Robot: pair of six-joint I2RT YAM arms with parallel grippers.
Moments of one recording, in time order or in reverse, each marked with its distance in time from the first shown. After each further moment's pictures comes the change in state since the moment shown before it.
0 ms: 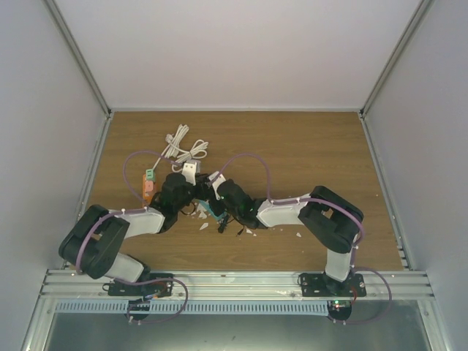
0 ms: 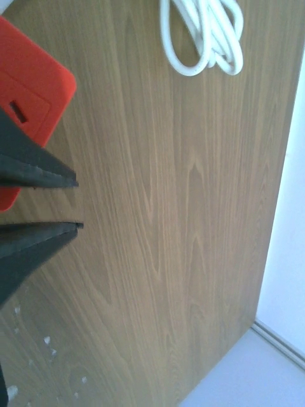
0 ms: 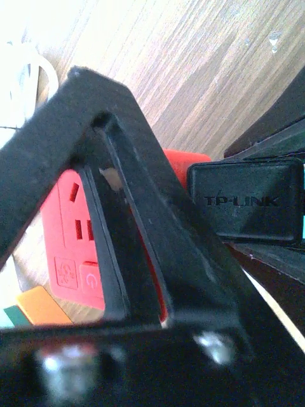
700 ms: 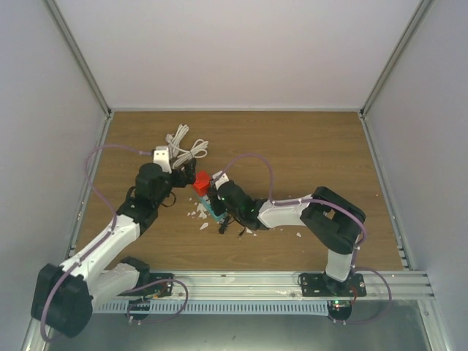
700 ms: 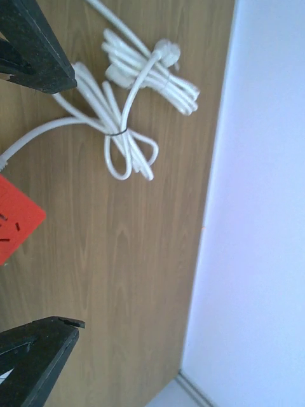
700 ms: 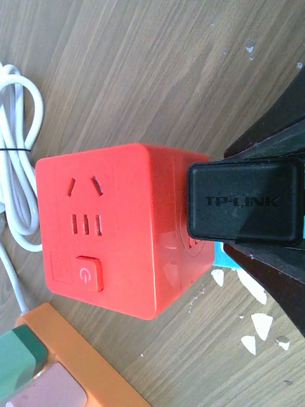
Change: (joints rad) left arm 0.106 -0.440 0.135 -0.541 -0.140 -0.006; right arm 0.004 -0.018 -0.021 -0.001 0.039 0.095
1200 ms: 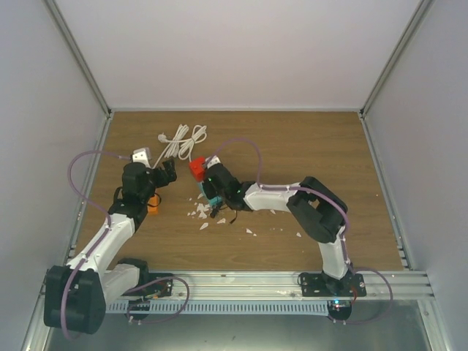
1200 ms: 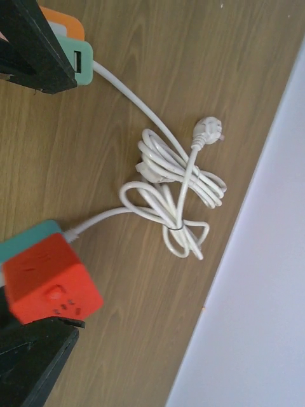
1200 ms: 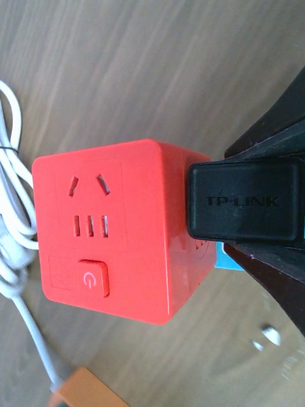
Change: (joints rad) left arm 0.245 -0.001 -0.039 -0.048 0.040 -0.061; right arm -0.042 0.145 0.288 -0.228 0.061 0.005
